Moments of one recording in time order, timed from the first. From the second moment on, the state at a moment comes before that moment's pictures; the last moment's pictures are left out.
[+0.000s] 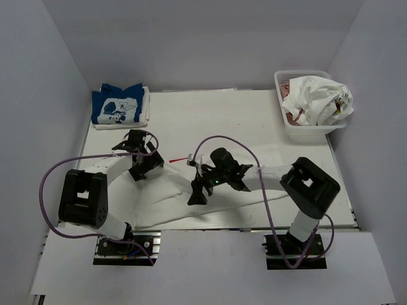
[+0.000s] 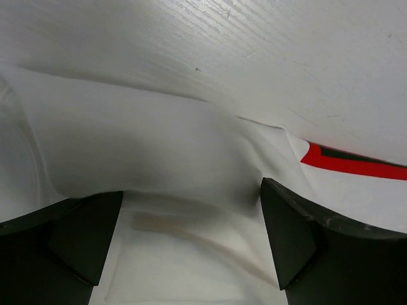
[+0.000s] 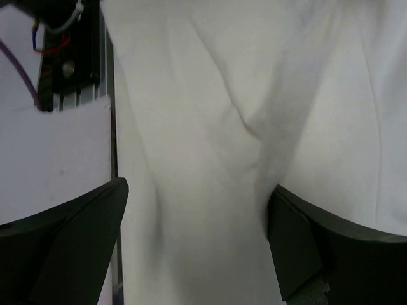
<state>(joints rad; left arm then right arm) -0.17 1.50 0.81 -0.44 -0.03 -0.73 0.90 1.73 0.82 0.31 -0.73 0.04</state>
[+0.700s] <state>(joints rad) -0.17 1.45 0.76 -0.42 -0.02 -0.73 1.00 1.55 0.86 0.21 -0.43 0.03</state>
